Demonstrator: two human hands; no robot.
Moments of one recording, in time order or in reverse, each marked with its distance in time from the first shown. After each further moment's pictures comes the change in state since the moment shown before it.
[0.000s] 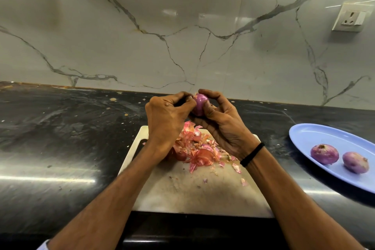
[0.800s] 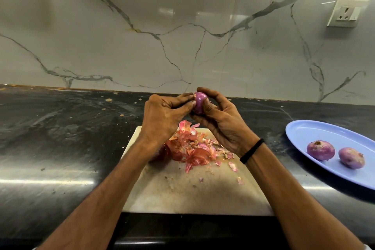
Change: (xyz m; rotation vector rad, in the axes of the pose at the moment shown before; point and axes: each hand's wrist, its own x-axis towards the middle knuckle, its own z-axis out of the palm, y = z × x) left_hand 0.010 -0.007 -0.005 -0.038 -0.217 -0.099; right_hand 0.000 -0.006 -0.008 -0.003 0.039 0.000
